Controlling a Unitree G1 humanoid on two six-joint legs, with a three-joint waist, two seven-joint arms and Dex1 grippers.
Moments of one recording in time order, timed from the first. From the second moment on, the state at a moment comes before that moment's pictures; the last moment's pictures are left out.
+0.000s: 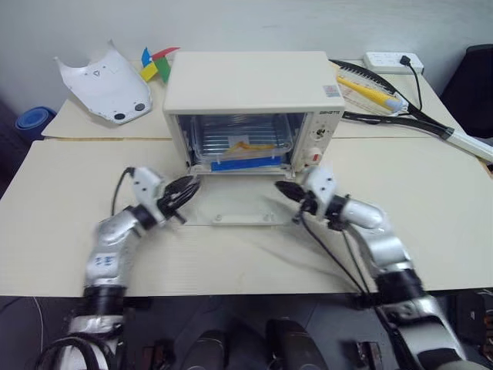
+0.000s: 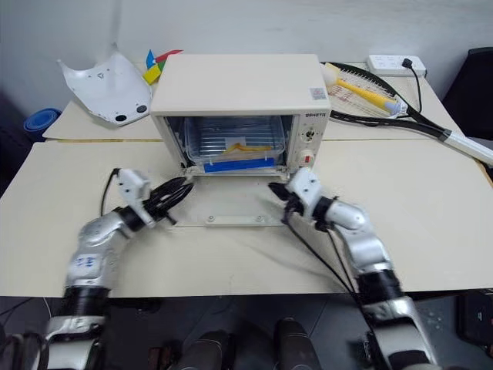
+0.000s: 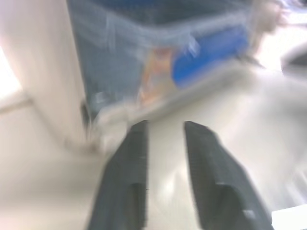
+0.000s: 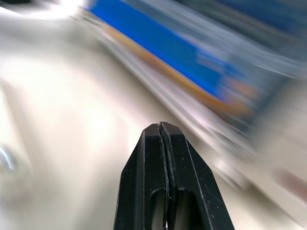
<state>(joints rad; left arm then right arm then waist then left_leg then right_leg) -0.26 0.58 0.22 0.13 -0.44 0.11 -0.89 -0.44 -0.54 0.01 0.11 0.18 0.04 0.77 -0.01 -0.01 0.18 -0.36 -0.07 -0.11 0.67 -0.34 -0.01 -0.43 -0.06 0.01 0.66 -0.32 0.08</state>
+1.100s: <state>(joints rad) -0.02 0.72 0.50 0.06 -0.56 0.09 -1.12 -0.50 -0.38 -0.07 0.18 0.47 -0.18 0.98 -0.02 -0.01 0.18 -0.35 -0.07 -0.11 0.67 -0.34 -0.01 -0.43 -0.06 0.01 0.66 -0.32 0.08</state>
